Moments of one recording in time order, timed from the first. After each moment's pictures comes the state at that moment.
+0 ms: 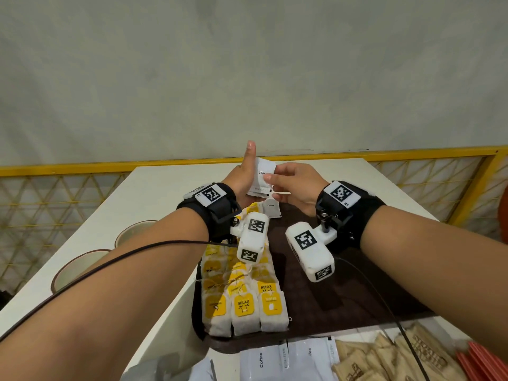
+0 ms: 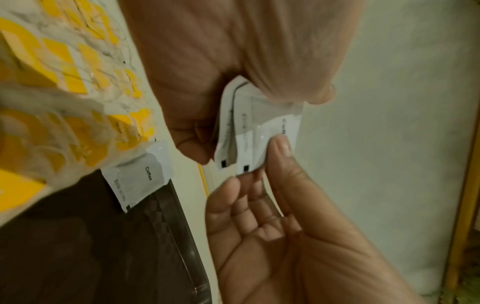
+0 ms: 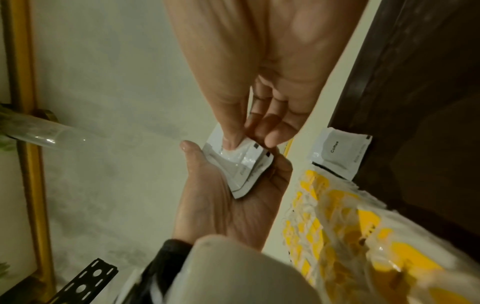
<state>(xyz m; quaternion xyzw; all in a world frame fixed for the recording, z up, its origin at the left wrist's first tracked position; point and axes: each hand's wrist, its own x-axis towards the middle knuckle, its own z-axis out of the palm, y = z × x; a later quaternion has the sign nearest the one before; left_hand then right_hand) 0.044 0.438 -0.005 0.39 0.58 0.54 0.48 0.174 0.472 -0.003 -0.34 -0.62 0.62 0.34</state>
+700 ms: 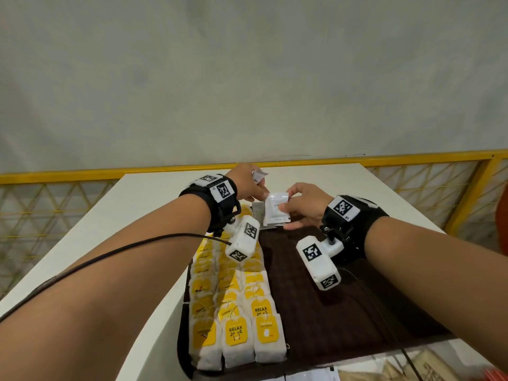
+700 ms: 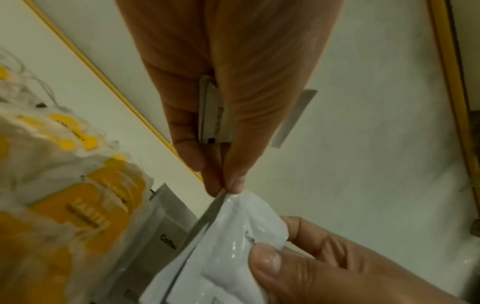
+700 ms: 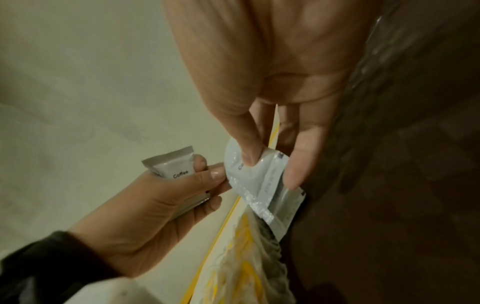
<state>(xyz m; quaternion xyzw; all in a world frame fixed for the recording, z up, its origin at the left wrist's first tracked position) 0.033 0.466 0.005 0.58 0.69 0.32 0.28 0.195 0.510 -0.028 -0.45 -0.65 0.57 0.24</state>
